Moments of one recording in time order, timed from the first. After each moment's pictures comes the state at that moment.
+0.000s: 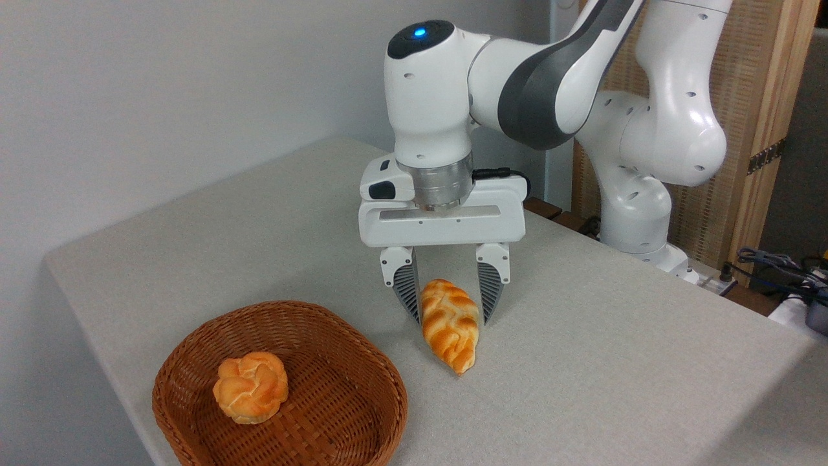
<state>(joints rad) -0.11 -0.36 0.10 -2.48 0.02 2.12 -0.02</state>
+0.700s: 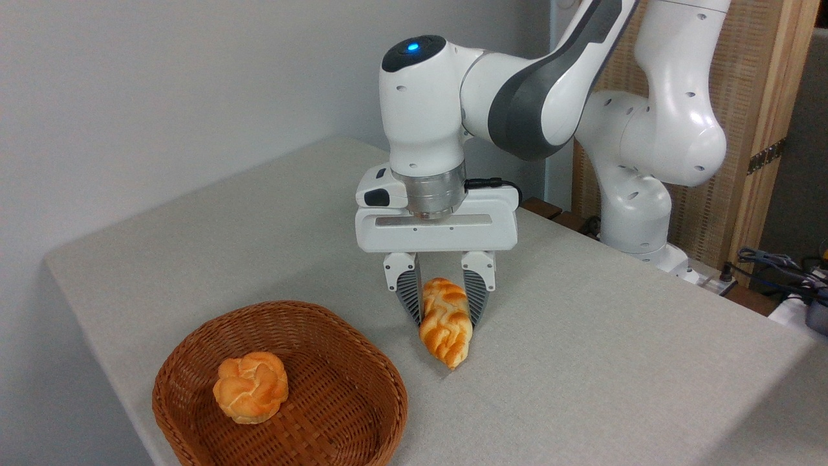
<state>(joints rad) -0.11 -0.34 0.07 -2.51 0.03 2.17 -0.01</state>
